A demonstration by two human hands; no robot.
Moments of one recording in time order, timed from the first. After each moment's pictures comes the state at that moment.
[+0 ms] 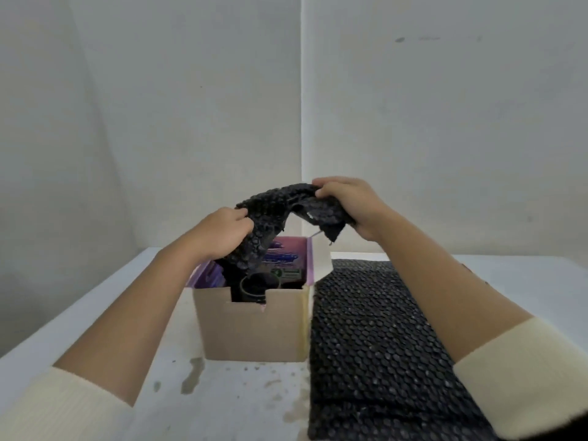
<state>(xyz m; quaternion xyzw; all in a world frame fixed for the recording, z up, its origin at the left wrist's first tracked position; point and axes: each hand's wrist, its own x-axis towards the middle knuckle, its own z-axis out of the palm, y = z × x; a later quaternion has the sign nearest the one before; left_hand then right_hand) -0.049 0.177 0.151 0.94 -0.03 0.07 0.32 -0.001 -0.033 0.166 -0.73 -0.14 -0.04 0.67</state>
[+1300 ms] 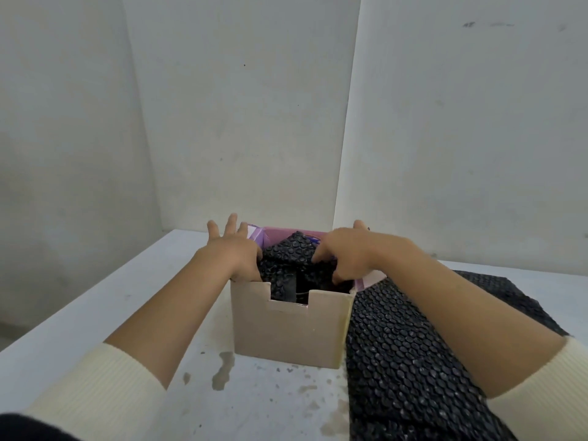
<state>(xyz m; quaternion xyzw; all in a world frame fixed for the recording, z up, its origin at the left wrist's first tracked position) -0.017 0.224 0.099 0.99 0.02 -0.06 -0.10 0.000 0.027 0.127 -0.94 -0.31 0.01 -0.12</state>
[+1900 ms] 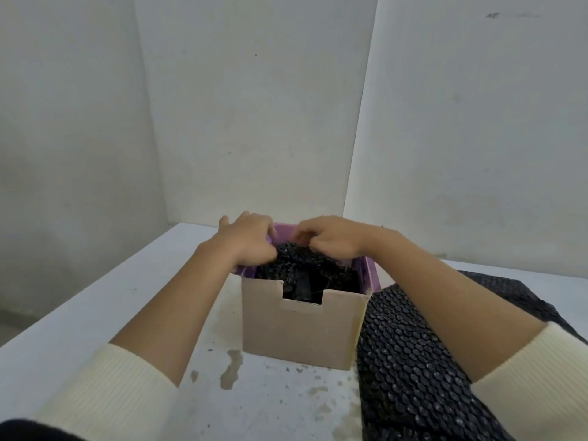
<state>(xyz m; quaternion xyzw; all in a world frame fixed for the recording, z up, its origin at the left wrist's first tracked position) -0.016 0.229 0.108 0.99 0.00 0.05 0.14 0.014 0.066 0.131 -0.93 -0.32 0.06 0.14</state>
